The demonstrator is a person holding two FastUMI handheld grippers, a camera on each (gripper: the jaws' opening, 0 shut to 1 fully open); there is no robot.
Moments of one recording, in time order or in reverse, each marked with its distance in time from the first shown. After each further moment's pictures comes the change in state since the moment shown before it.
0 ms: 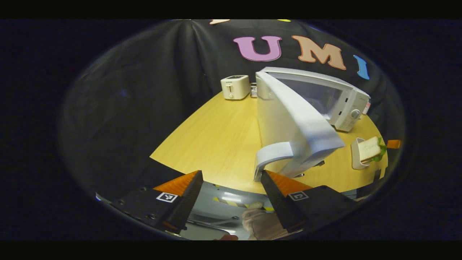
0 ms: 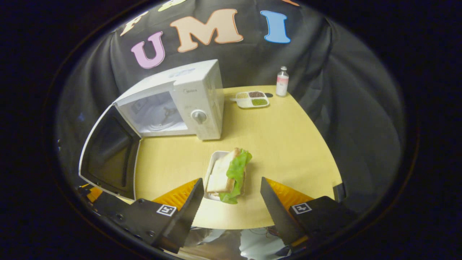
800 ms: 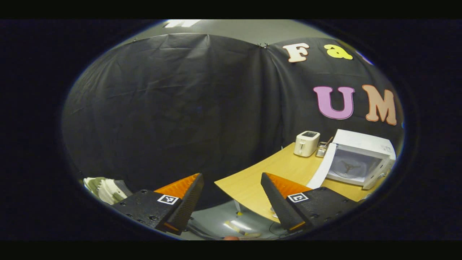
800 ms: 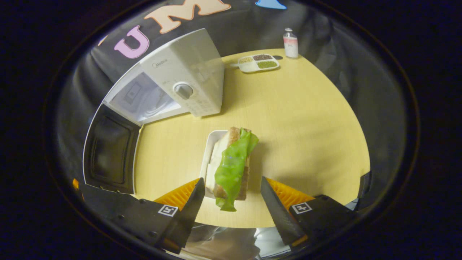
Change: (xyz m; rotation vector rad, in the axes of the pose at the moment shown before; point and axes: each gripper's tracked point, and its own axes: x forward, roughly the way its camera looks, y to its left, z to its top) left arm -0.114 0.114 0.104 -0.301 -0.433 0.482; right arm 0.066 0.000 -0.034 0.097 0.289 0.159
